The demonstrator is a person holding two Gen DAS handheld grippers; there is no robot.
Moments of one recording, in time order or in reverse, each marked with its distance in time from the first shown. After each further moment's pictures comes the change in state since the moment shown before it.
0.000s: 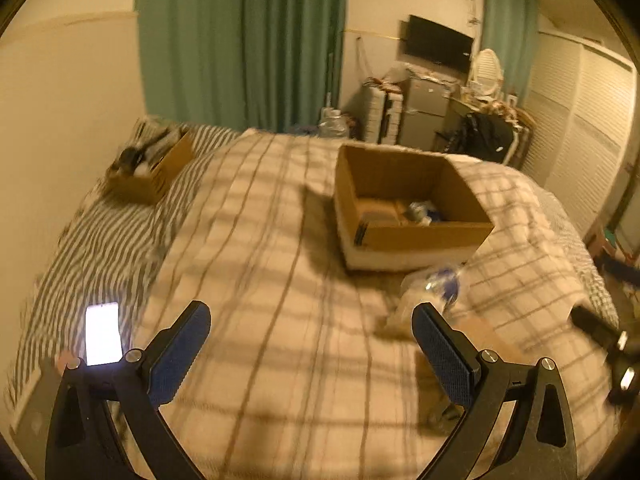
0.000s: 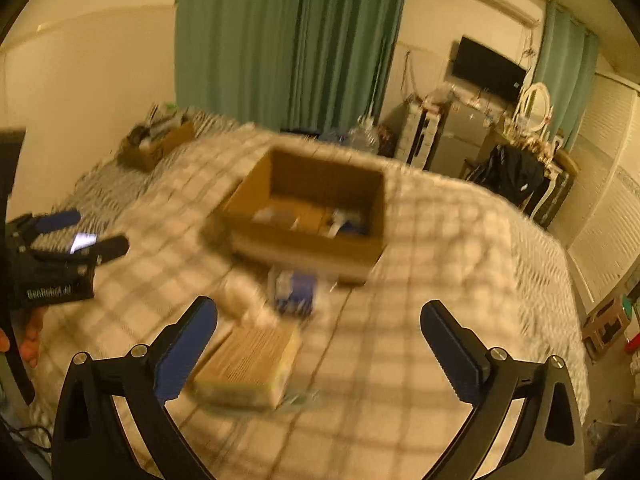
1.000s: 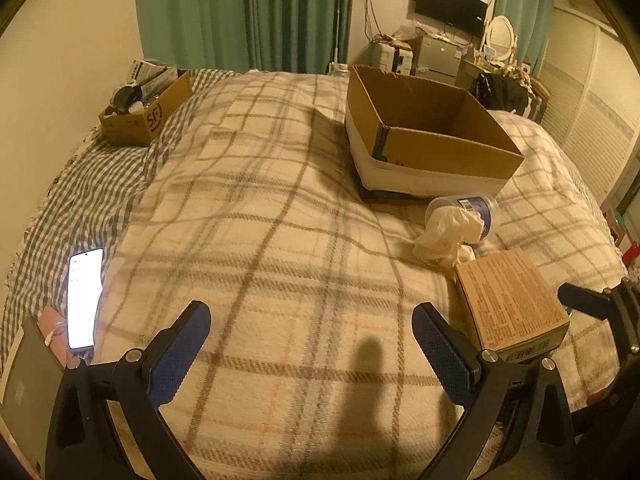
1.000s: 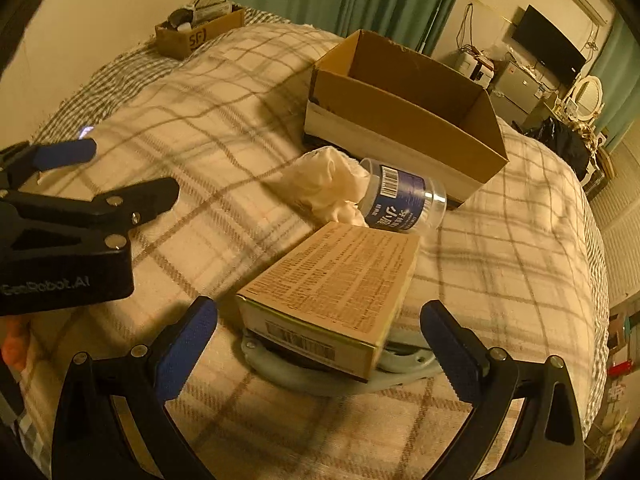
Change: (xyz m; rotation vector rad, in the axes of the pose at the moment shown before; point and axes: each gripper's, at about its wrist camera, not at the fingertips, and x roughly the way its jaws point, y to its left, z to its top) left arm 0.043 0.004 -0.045 0.004 0.148 0.002; right arm 0.089 0.084 -0.053 -0.153 0.263 0.040
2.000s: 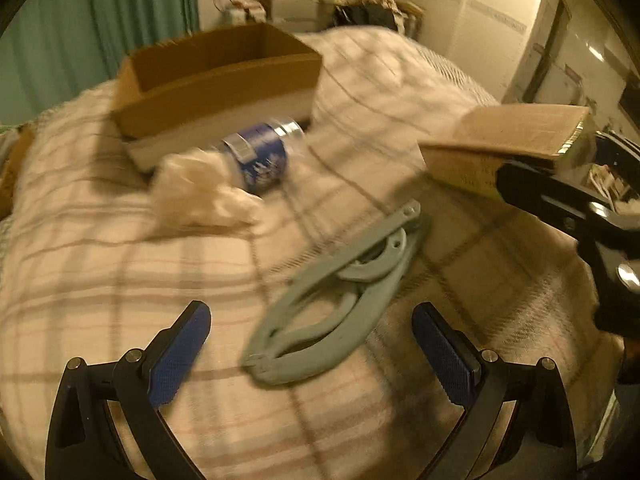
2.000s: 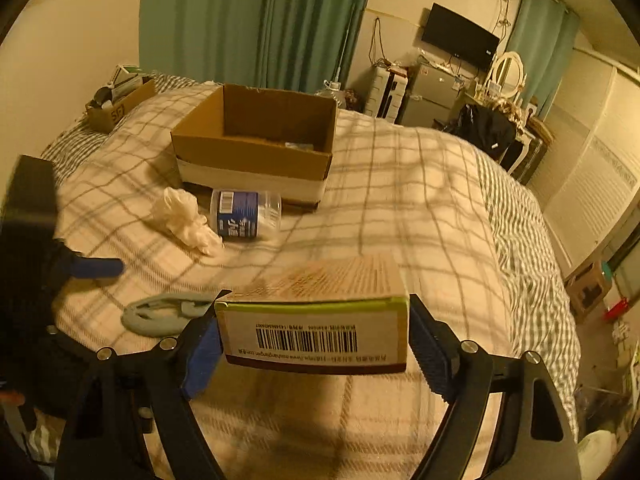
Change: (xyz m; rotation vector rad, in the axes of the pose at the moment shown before) left arm 0.018 -0.146 -0.030 0.376 0.168 -0.318; right arm -0.074 -0.124 -0.058 0.224 -0.158 -0.133
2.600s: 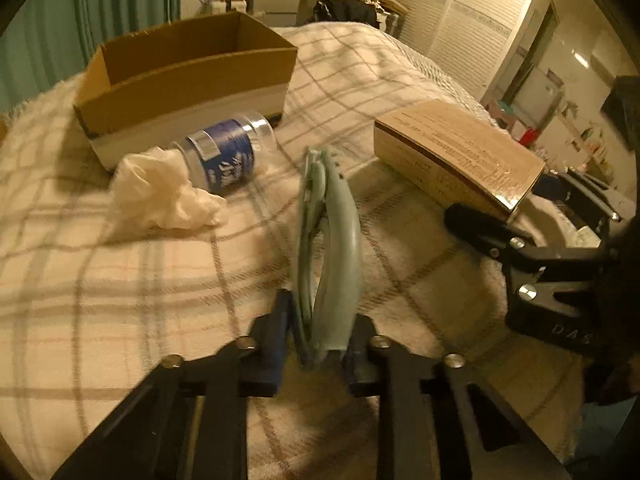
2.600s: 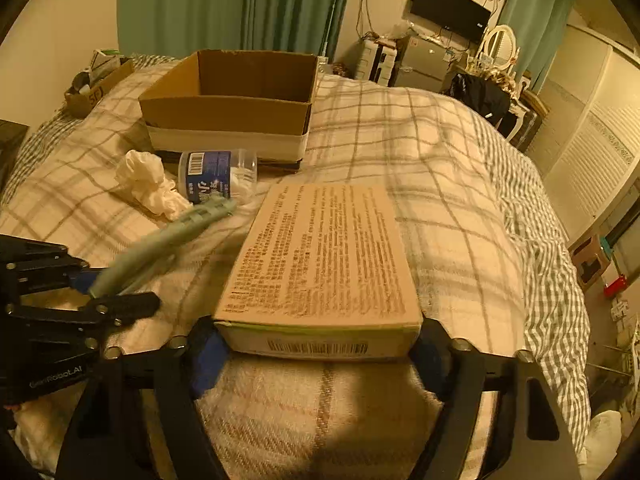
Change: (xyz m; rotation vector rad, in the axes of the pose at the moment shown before) left arm -0.004 0.001 0.003 -0.006 -0.011 -0.080; right arm 0.035 -0.012 -0.021 0.041 0.078 -0.033
